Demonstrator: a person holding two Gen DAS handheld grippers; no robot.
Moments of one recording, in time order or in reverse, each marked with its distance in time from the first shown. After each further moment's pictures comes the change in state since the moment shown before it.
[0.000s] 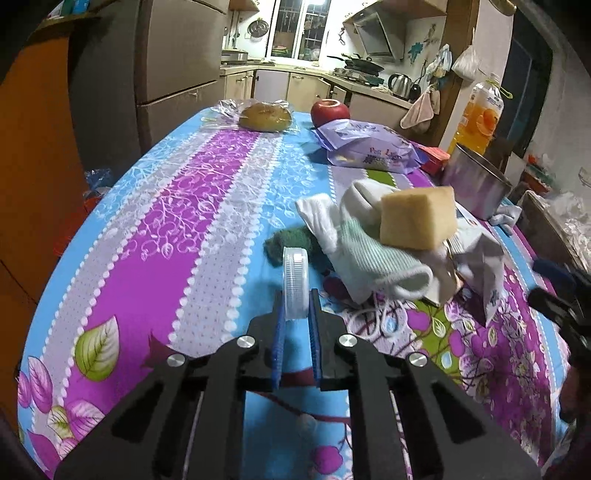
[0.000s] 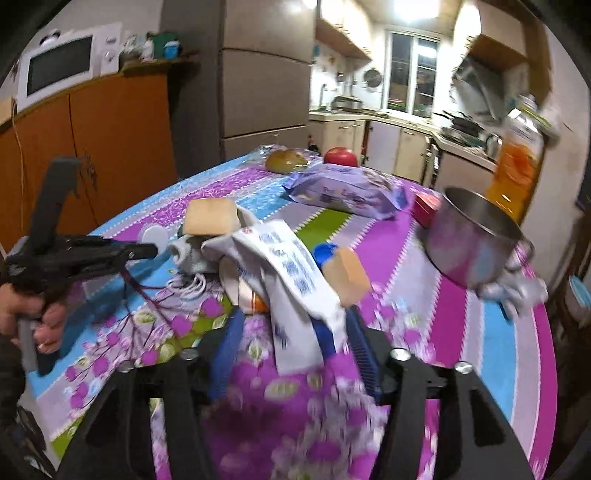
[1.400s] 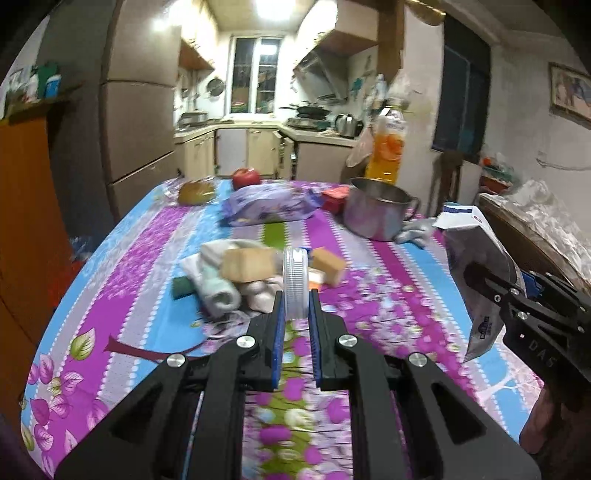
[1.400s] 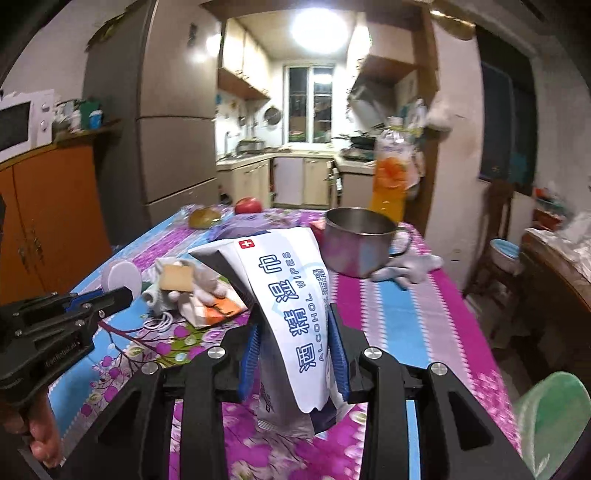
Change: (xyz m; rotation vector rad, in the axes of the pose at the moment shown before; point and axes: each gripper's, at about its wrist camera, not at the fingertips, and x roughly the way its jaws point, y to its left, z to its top) left arm -0.099 -0.135 -0.027 0.160 -0.223 -0.075; right arm -0.136 0.004 -0.041 0.264 -0.197 -0.346
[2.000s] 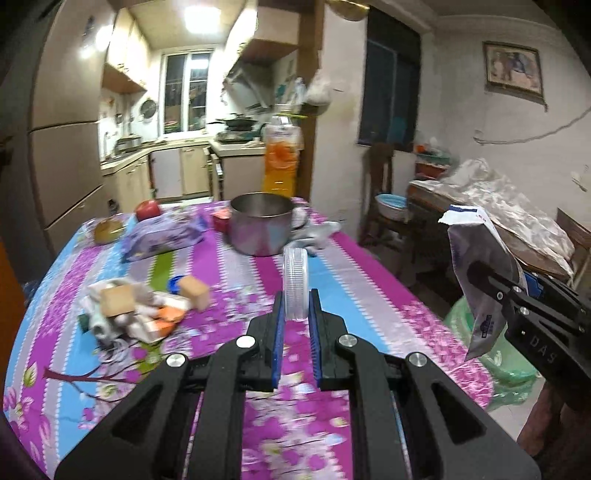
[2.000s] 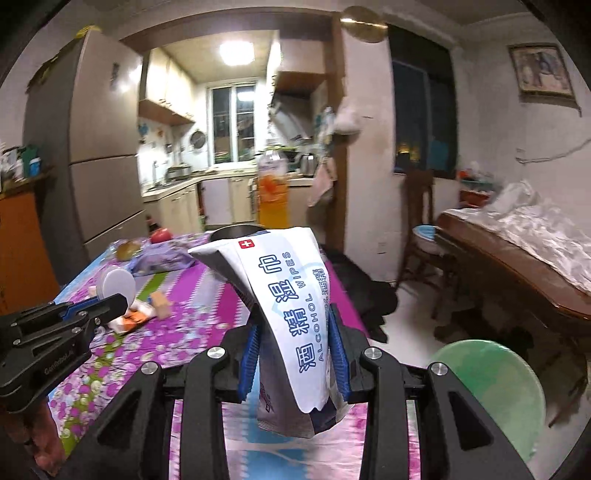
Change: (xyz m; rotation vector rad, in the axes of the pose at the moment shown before) left arm -0.014 -0.135 0.011 0.143 -0.030 -0.207; right arm -0.112 -0.129 -0.024 0.153 -0.062 -0.258
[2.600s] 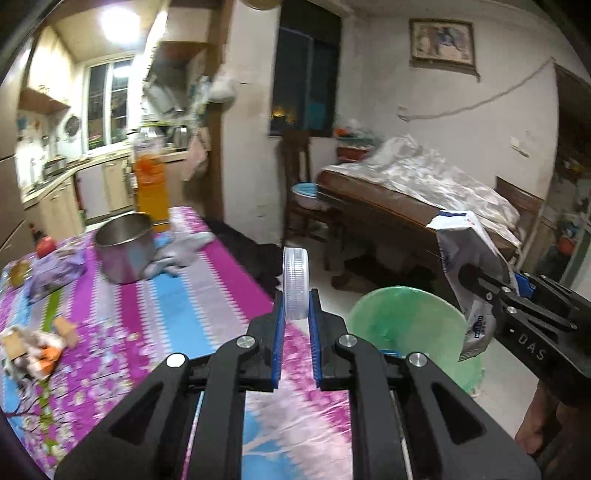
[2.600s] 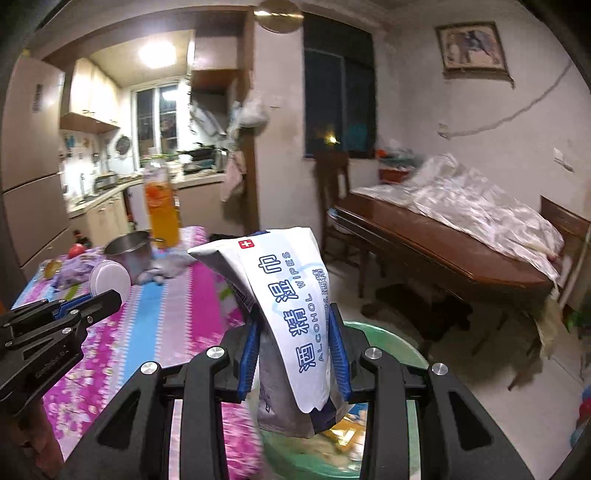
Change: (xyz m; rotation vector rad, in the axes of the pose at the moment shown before) left arm 0.045 -0.161 0.016 0.142 0.032 -0.253; right arm -0.047 -0.180 -0.013 0.128 0.055 -0.265
